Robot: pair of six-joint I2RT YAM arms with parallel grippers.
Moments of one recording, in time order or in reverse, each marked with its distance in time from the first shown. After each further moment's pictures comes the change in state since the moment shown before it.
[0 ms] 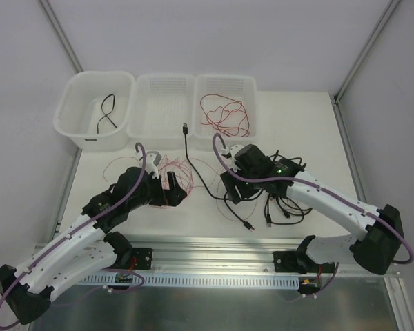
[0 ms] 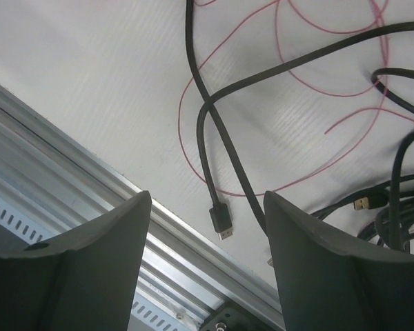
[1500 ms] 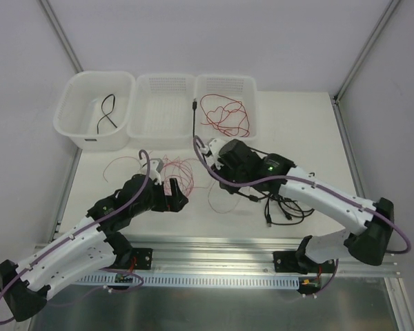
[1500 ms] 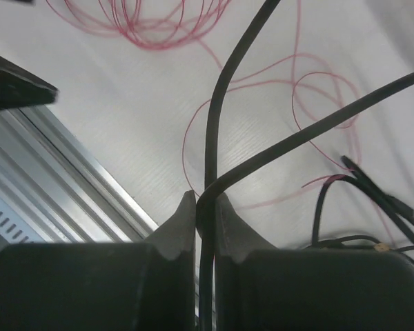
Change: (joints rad) left arm -0.071 -0.012 -0.090 0.034 -0.054 -0.054; right arm 0.146 0.142 0.183 0.008 0.071 -0.156
